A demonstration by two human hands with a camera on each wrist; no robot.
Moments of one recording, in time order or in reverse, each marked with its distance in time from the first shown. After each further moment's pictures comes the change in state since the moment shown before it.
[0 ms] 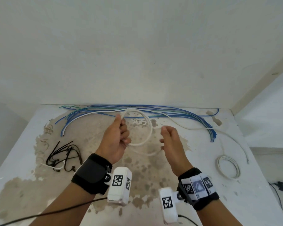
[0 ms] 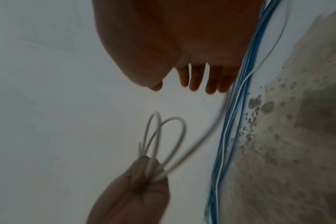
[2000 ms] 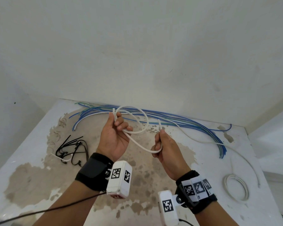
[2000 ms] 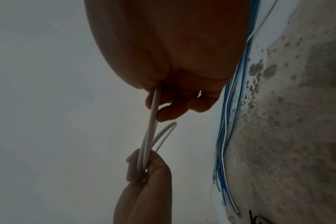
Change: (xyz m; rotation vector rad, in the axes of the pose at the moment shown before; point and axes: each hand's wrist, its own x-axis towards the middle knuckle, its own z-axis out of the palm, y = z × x) left_hand 0.000 0.011 -0.015 -0.562 -0.111 0.186; right_hand 0.006 -0.012 0.019 0.279 -0.319 0.014
